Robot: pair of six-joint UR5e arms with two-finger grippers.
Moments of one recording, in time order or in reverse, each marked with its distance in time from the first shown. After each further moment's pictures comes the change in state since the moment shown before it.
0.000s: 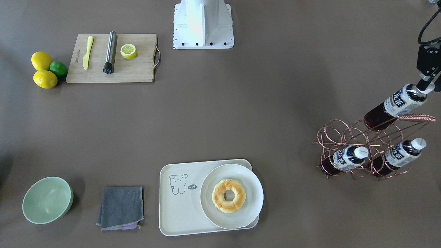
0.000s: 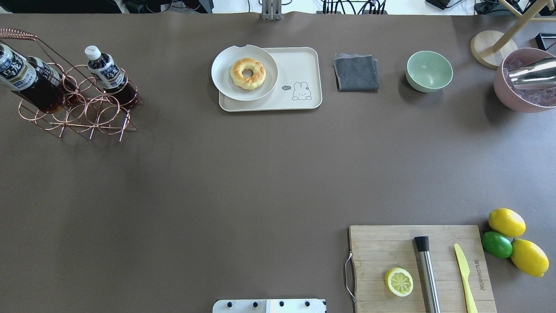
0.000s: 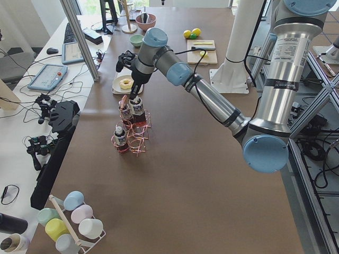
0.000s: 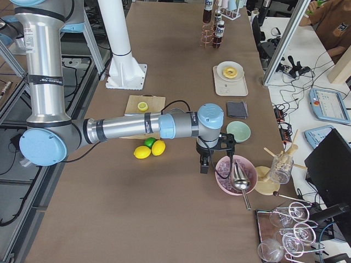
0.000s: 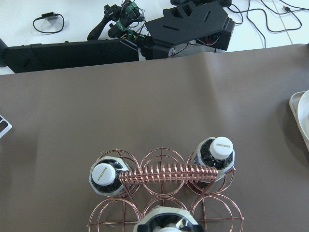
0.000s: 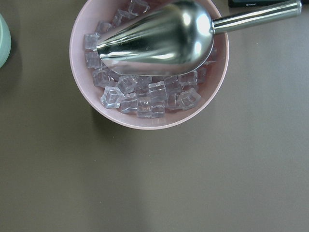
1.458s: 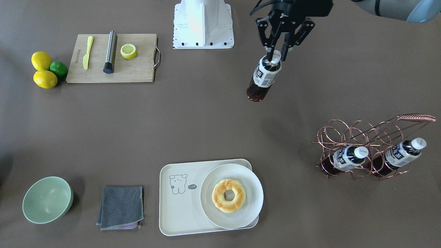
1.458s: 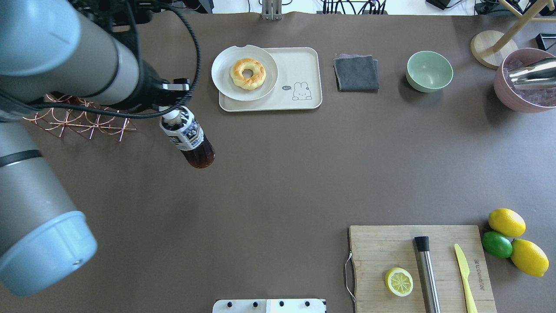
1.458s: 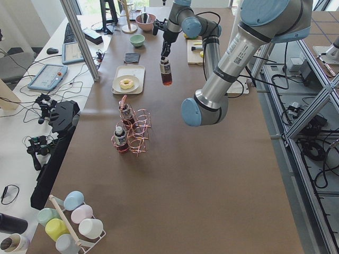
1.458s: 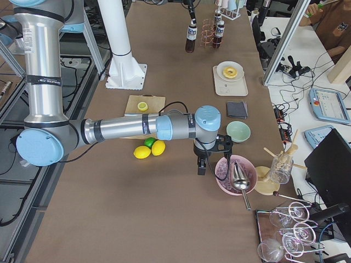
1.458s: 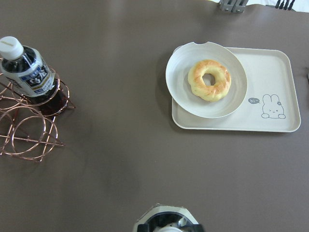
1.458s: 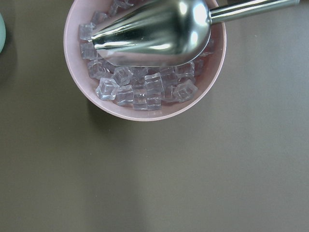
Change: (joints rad) left arm 0.632 -0.542 -0.098 0.539 0.407 -0.626; right arm 0.001 -0.020 0.008 0.001 -0.001 -0.012
